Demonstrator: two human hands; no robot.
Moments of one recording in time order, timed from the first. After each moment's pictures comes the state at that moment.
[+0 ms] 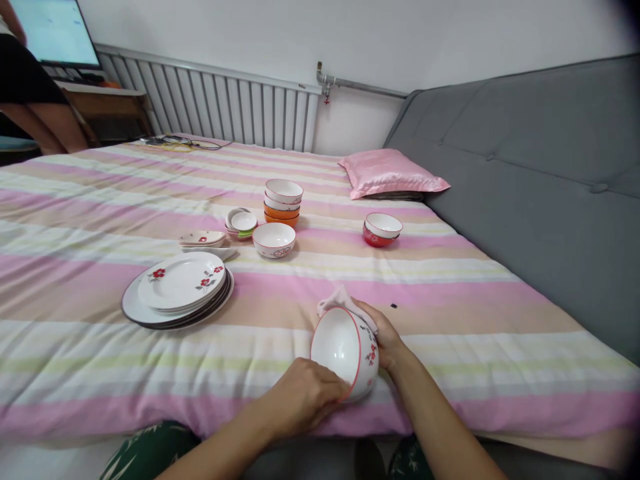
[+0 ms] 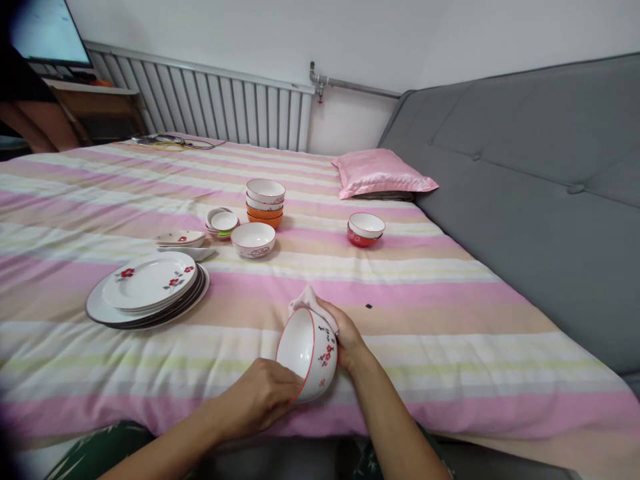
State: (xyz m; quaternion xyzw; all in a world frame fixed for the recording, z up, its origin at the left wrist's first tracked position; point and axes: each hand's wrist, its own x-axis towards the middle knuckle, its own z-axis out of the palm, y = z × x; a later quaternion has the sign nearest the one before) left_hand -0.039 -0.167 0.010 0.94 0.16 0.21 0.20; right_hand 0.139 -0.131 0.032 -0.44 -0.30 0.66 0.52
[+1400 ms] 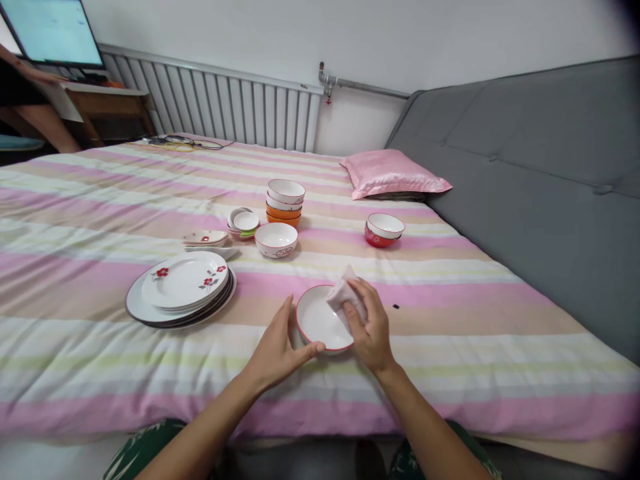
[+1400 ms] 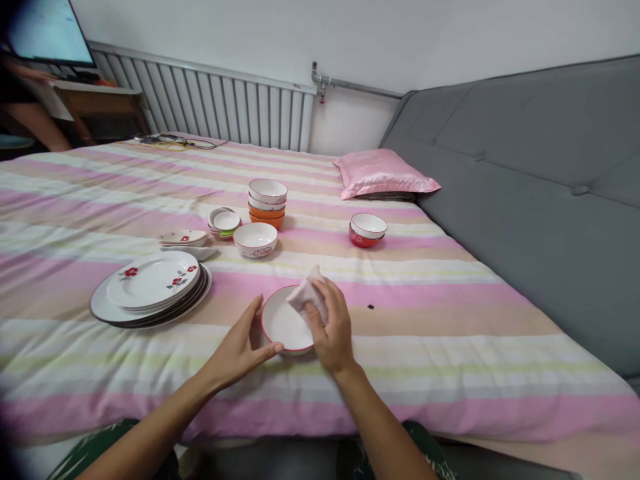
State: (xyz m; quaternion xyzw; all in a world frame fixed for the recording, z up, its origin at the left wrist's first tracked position) left_hand -0.069 -0.133 0.012 0.73 0.50 0.32 0.33; right_hand 0.128 -0.133 0.022 -0.50 -0.65 0.12 0.55
